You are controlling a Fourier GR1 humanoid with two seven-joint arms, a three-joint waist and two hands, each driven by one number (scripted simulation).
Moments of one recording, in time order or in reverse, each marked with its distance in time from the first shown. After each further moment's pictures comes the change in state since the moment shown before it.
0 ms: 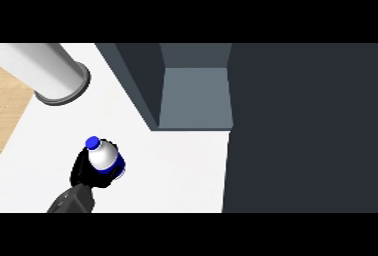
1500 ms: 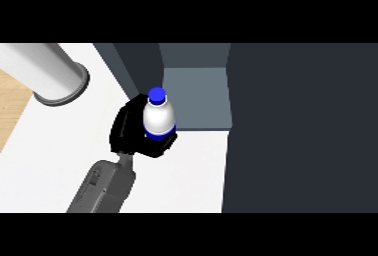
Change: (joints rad) left arm 0.041 -0.148 -0.499 -0.868 0.180 0.618 0.426; right arm -0.080 0.014 0.055 0.064 0.016 -0.039 0.008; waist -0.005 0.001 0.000
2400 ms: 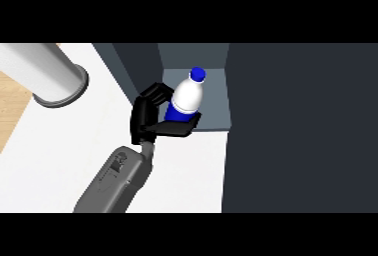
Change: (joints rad) left arm -0.151 0.007 -0.145 0.101 -0.150 0.462 0.019; right arm -0.025 -0.016 -0.010 0.017 -0.035 0.010 0.005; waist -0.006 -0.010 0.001
